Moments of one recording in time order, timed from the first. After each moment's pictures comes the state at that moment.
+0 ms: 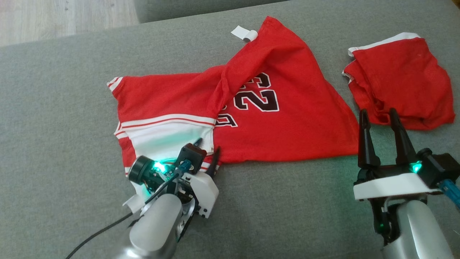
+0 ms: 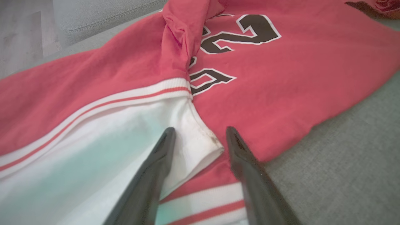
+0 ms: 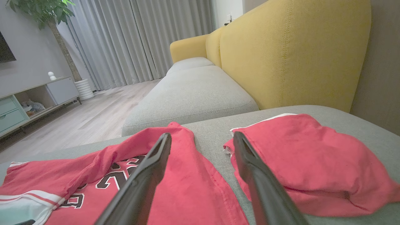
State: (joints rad) left arm -0.47 0.05 -0.60 0.65 -0.17 0.02 0.09; right arm -0.14 -0.05 0.01 0.20 0.21 0.13 -0.25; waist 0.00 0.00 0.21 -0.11
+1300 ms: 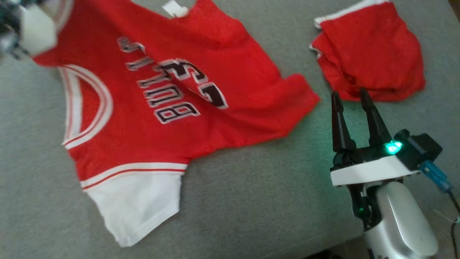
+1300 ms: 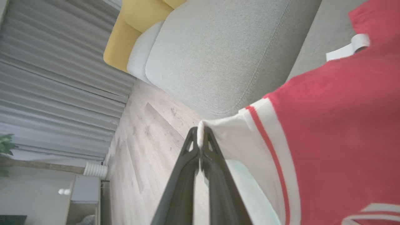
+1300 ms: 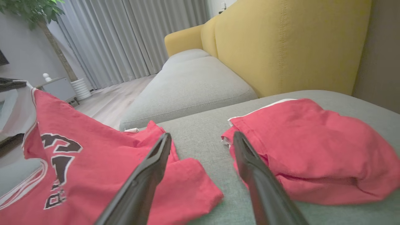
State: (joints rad) left arm -1.27 0.66 -0.95 0.65 -0.10 -0.13 0.28; right arm -0.23 -0.05 0.15 0.21 0.30 0.13 -0.25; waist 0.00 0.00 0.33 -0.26
